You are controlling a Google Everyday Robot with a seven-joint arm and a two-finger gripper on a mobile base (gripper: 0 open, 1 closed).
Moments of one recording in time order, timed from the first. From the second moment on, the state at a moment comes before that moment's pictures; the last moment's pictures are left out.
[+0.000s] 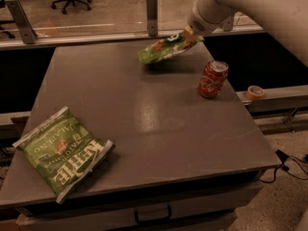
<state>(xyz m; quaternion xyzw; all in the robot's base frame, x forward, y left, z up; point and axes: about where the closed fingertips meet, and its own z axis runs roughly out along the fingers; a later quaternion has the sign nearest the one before) 0.736 -0.124 0.957 -0.47 0.79 -0.11 0.38</state>
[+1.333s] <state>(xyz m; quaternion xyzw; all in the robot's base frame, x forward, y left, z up) 0.718 -0.181 0.940 -0.46 0.82 -0.13 0.31</state>
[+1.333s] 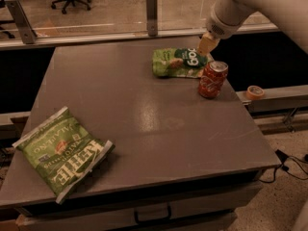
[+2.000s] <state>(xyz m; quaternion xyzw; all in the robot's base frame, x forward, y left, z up) 0.722 -0.186 0.950 -0.46 0.82 -0.14 0.30</state>
